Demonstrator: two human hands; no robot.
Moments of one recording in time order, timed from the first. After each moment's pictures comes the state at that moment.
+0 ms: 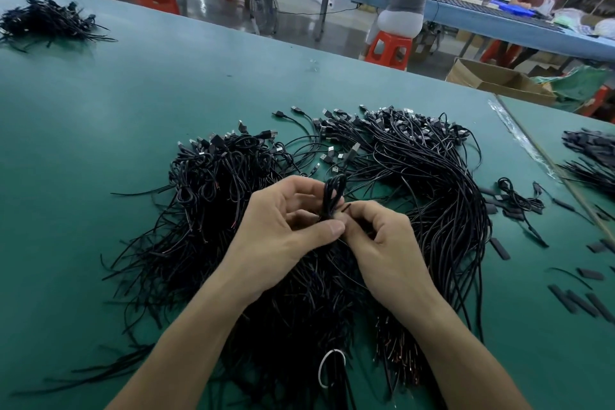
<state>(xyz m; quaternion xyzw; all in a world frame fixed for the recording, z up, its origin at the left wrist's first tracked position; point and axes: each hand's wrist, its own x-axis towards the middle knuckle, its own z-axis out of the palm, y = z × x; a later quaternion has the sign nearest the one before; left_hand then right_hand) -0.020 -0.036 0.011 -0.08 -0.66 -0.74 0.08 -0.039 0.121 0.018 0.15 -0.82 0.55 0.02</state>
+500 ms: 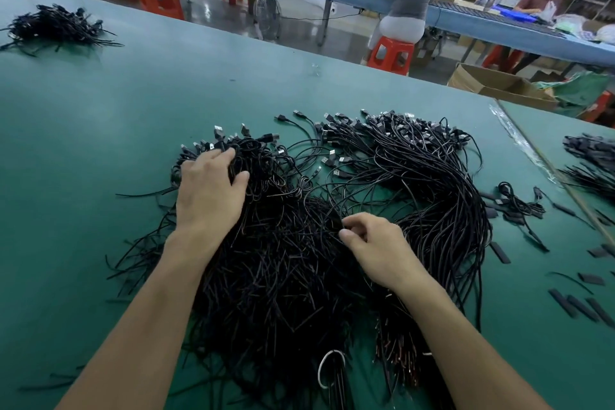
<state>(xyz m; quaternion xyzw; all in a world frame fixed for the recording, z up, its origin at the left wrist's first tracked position) -0.075 -0.106 -0.012 0.19 -0.91 -0.29 0.20 -0.084 0.141 -0.021 0.09 -0.95 0.29 -0.06</state>
